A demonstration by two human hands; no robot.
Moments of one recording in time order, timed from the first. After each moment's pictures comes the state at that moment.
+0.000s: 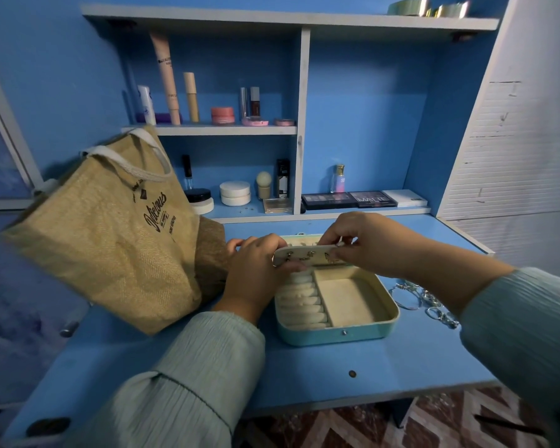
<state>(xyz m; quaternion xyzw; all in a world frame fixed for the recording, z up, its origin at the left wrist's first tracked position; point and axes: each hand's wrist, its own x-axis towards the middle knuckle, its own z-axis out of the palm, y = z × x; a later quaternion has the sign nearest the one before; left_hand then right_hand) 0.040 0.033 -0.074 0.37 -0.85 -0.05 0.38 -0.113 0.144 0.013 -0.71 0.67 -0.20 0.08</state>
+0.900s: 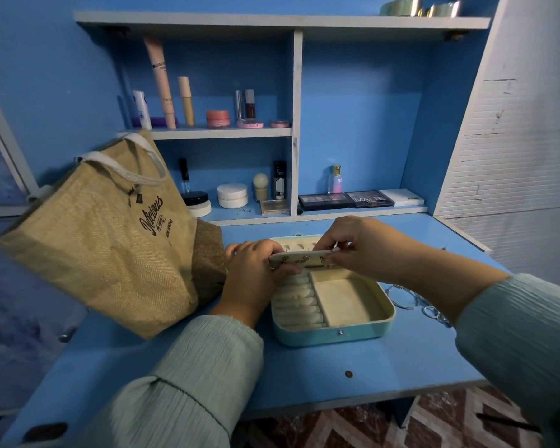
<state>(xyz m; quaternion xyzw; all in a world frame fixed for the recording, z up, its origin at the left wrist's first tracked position) 0.039 0.033 -0.079 0.36 -0.84 -0.05 0.39 -0.114 0.148 0.009 -0.71 0.67 -0.21 0.08</state>
